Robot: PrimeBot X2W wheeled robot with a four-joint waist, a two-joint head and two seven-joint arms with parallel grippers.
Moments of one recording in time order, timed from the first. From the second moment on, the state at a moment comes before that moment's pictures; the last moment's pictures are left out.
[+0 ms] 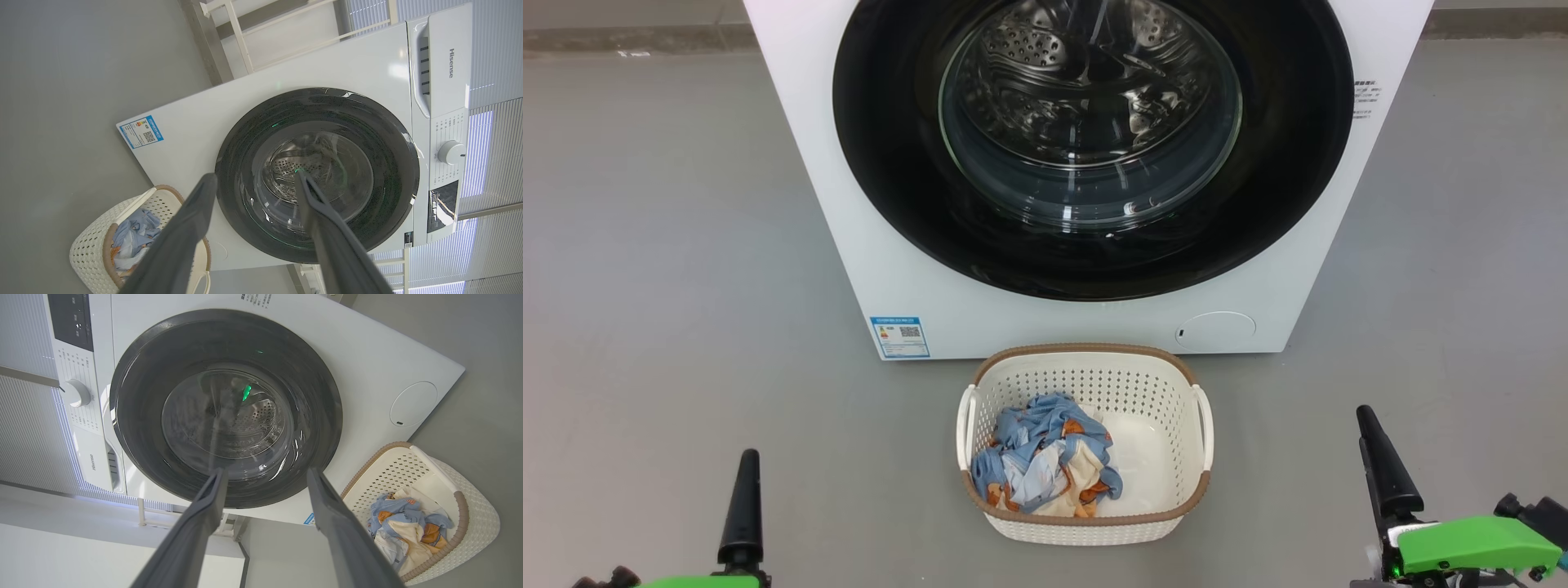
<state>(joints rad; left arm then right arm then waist) -0.03 0.02 0.00 0.23 -1.37 -0.13 -0.03 -0.05 -0.09 -0.01 0.25 1.40 0.13 -0.03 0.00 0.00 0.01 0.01</state>
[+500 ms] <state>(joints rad) -0.05 0.03 -0.04 0.20 -1.10 -0.13 -0.07 -0.07 -0.11 0.03 0.24 1.13 0.13 -0.07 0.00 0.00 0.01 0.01</state>
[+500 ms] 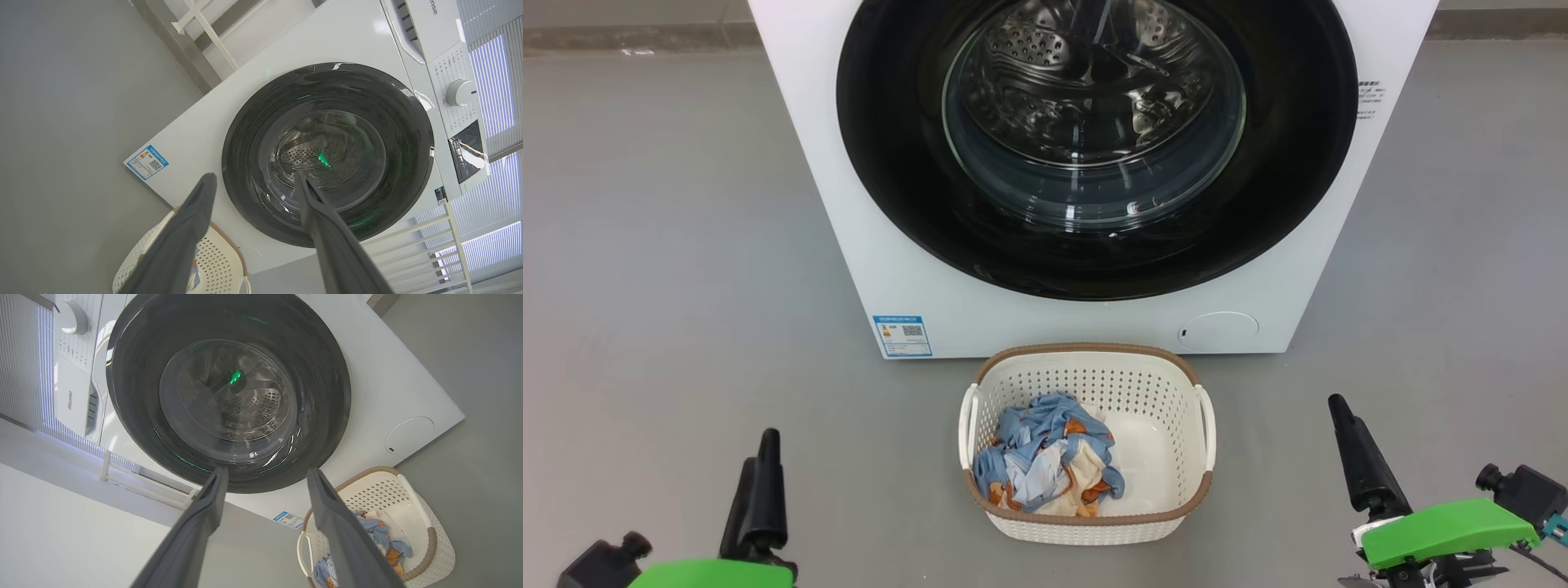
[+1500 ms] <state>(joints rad) -0.06 0.05 -0.08 0.22 -0.64 -0.13 -0.15 -0.11 -0.12 0.05 0.24 0.63 0.13 -0.15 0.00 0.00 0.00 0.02</state>
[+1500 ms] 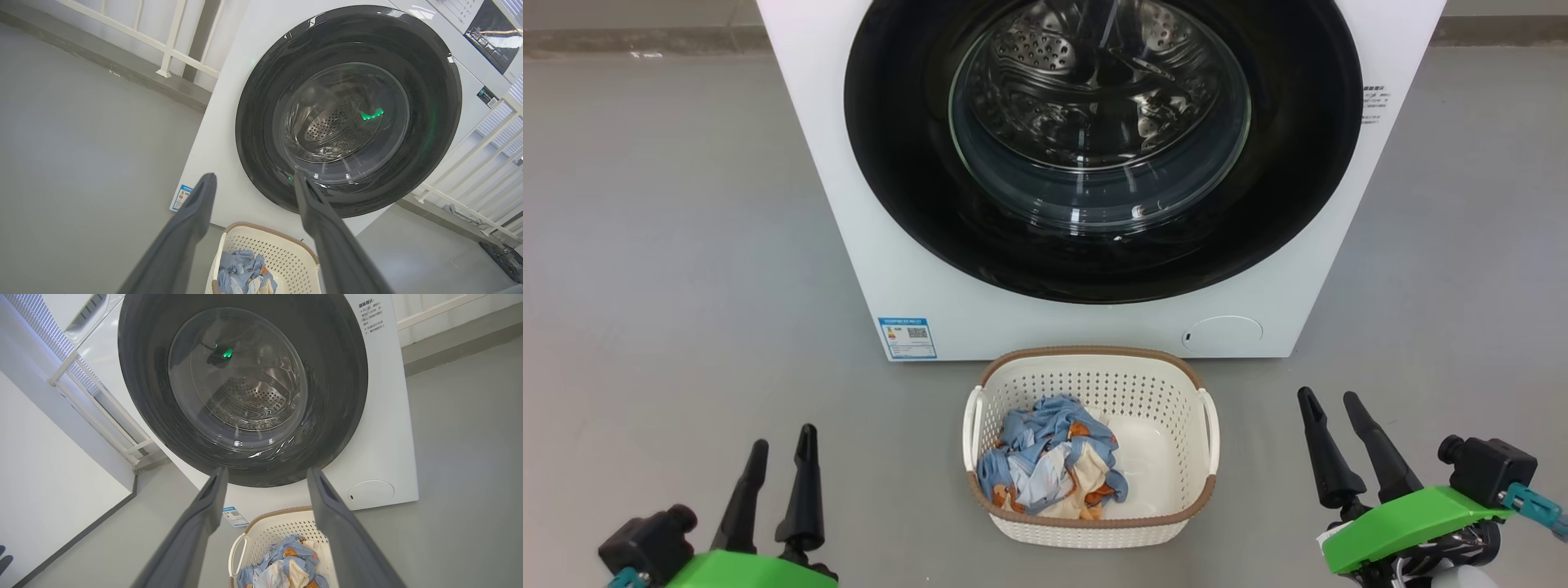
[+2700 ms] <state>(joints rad) -0.09 0.05 -0.10 0.19 -0.24 -0.13 -0.25 -0.15 -0.13 0.03 0.28 0.25 0.13 -0.25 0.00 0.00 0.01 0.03</state>
